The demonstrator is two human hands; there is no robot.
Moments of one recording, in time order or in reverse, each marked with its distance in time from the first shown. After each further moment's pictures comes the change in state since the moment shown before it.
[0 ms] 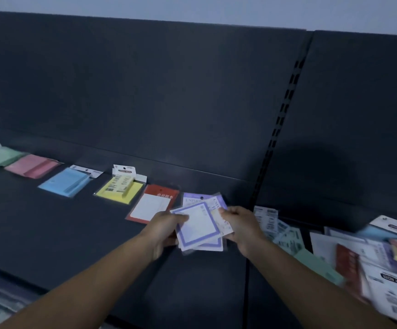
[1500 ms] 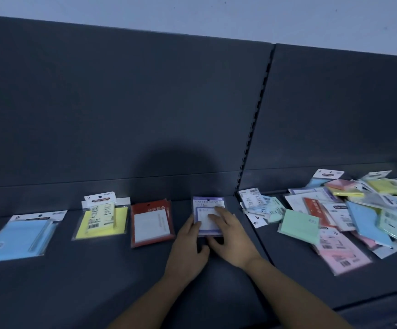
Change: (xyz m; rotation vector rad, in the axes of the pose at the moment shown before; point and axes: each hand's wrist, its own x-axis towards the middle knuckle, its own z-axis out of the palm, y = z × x) left_hand 0.048 -0.055 -0.034 0.774 -0.266 0.910; right_hand -0.027 0.066 0.049 -1.075 0.304 -0.546
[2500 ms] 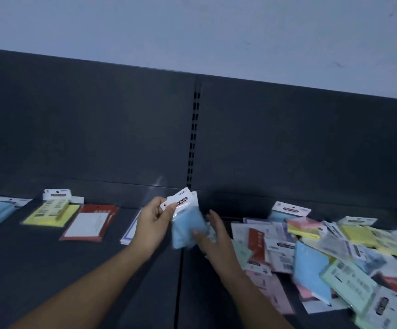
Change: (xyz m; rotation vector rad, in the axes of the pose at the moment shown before) left_hand 0.056 0.144 0.048 -0.562 0.422 -0.147; right_hand -0.034 0.085 -0.135 0.932 0.007 0.174
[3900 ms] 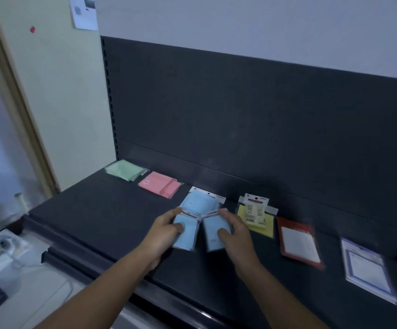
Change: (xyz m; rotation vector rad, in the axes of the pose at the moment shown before) left_hand -0.013 -0.036 -0.472 -0.073 0.169 -0.517; right_hand 0.011 -0.044 0.462 -0.053 -0.232 0.052
